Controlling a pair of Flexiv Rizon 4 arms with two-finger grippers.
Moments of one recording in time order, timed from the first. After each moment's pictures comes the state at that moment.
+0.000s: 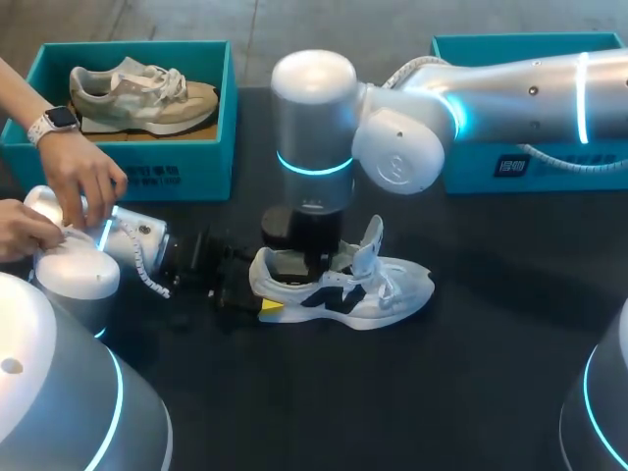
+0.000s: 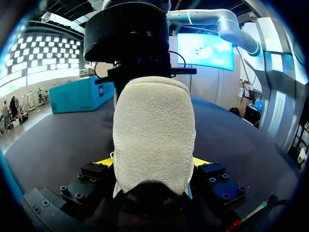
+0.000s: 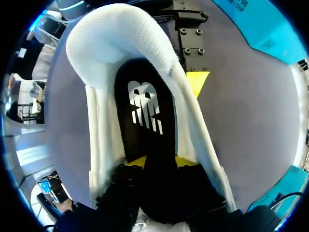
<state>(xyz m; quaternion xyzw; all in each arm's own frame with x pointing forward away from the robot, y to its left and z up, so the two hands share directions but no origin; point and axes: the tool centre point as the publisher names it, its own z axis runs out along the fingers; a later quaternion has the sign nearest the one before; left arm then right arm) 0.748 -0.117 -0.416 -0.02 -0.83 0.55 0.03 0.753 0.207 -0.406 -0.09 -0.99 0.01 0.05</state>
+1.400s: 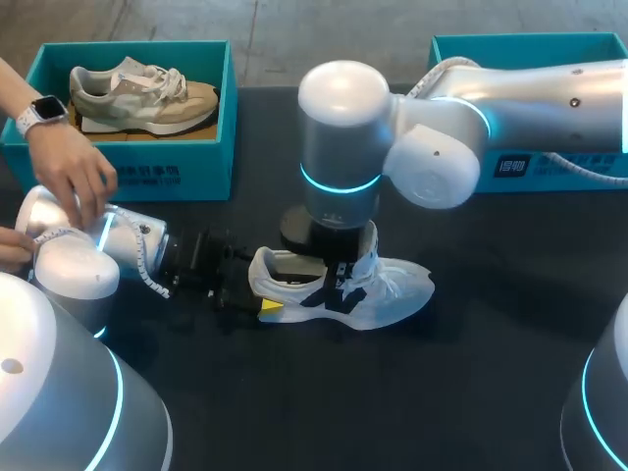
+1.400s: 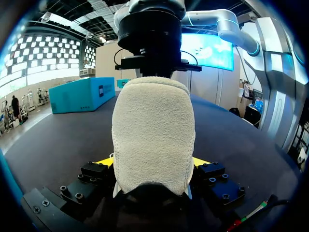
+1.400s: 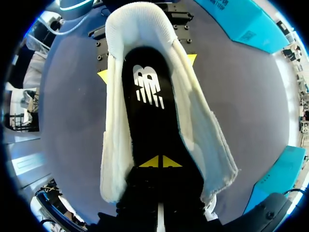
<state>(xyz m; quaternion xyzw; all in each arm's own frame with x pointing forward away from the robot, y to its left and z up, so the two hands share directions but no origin) 0.747 -0.116 -0.415 -0.02 -0.83 0.55 0.03 0.742 0.184 -0.389 -0.14 -0.99 -0.01 -0.01</state>
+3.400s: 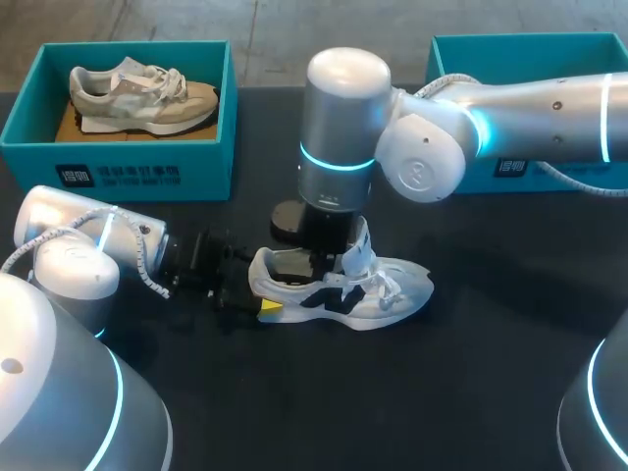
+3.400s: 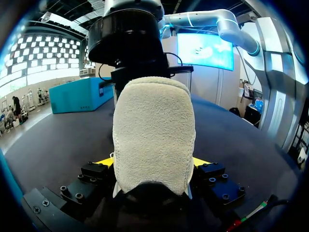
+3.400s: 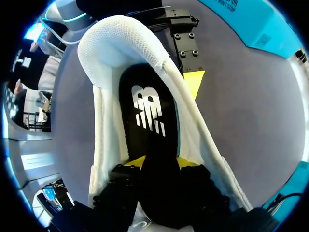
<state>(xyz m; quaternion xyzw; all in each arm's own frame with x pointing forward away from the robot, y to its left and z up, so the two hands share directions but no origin) 0.747 -0.116 -0.416 -0.02 -0.83 0.55 0.03 0.746 0.213 -0.408 -0.12 -0.99 -0.05 0.08</state>
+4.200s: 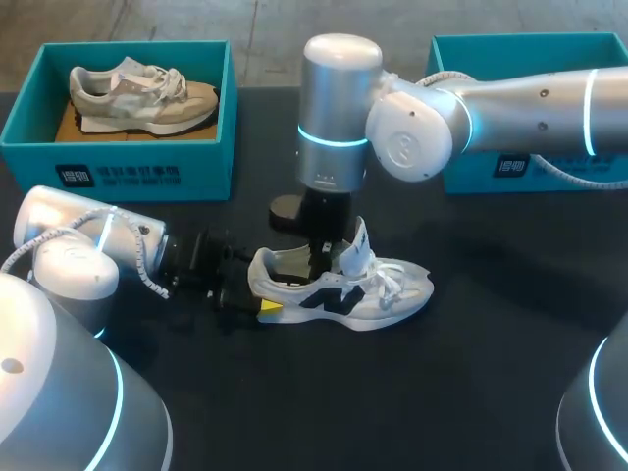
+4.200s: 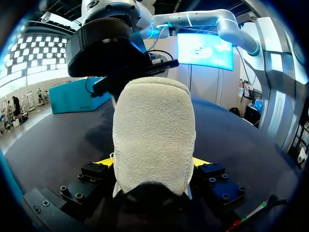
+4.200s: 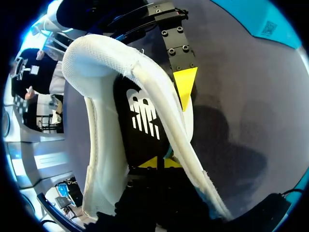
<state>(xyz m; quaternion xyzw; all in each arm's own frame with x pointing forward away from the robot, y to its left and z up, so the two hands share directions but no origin) 0.747 -0.115 -0.416 -0.02 -0.83 0.55 0.03 0.751 0.214 -0.408 -0.12 -0.98 -0.04 0.16</state>
